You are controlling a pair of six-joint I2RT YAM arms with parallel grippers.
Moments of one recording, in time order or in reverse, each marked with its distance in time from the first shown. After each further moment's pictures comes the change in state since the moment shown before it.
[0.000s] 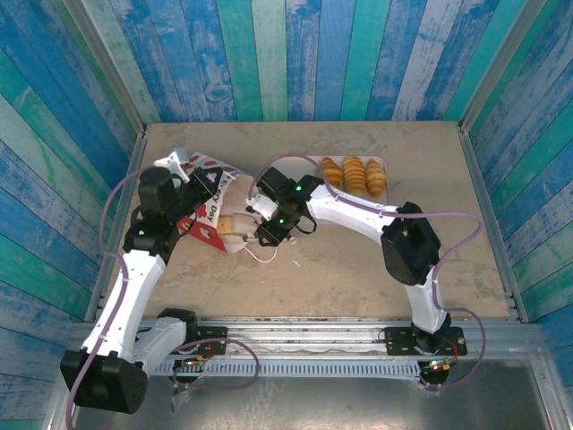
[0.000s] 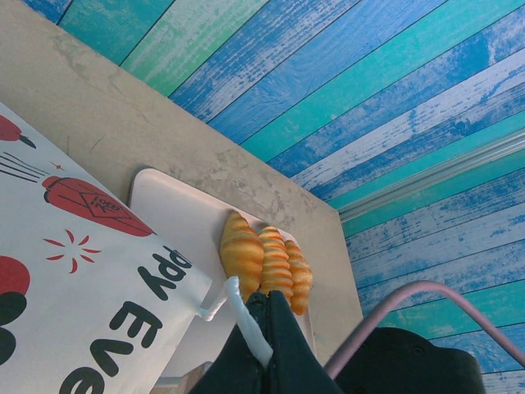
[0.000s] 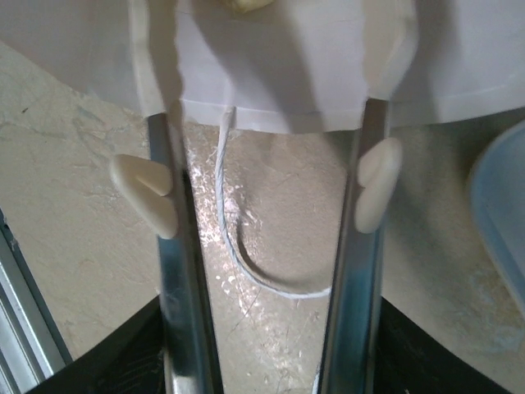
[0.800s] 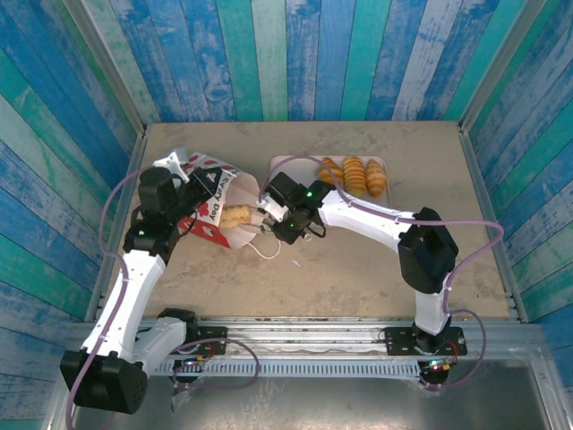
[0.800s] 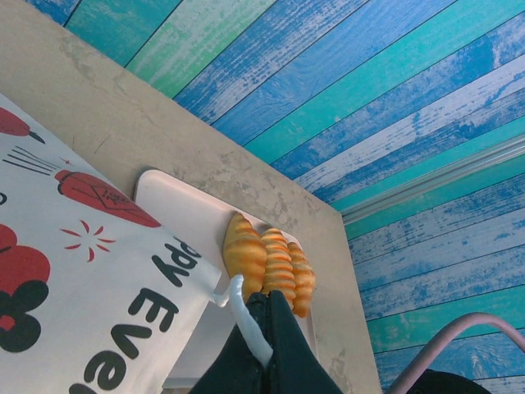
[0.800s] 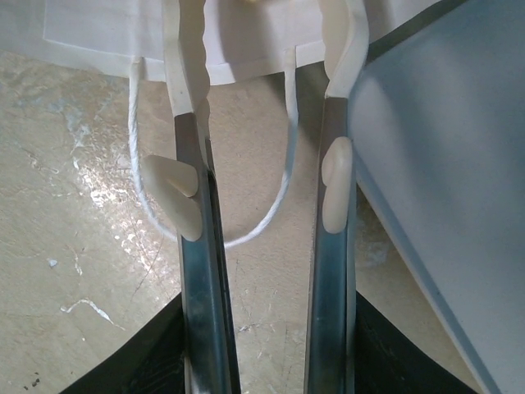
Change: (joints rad) left arm 0.000 -0.001 0.000 -0.004 -0.015 -0.002; right arm 0.011 -0.132 -0.140 0.023 0.259 -0.014
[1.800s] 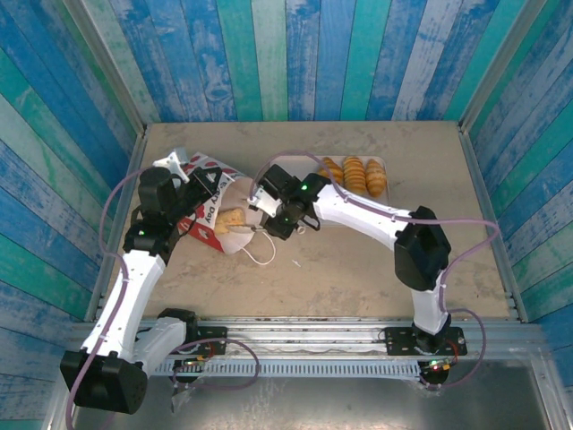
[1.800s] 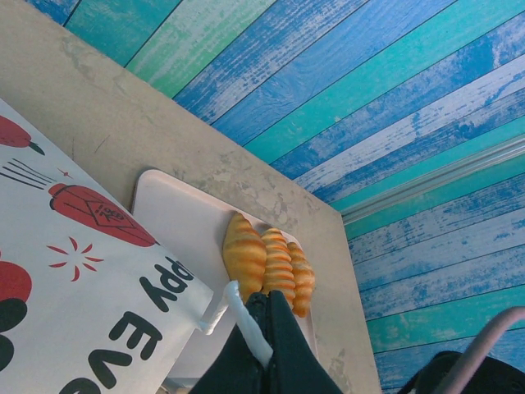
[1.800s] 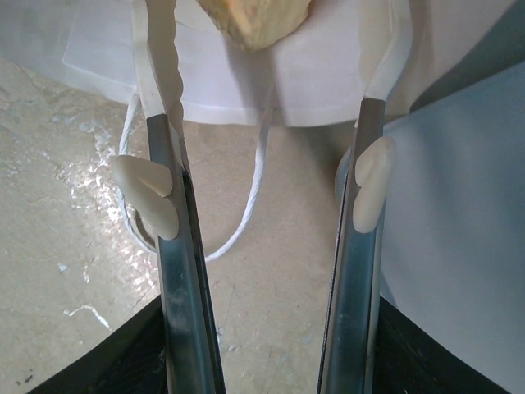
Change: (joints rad) left arm 0.000 0.000 0.000 0.000 0.004 0.000; right arm 0.005 0.061 0.142 -0.053 -0.019 -0.144
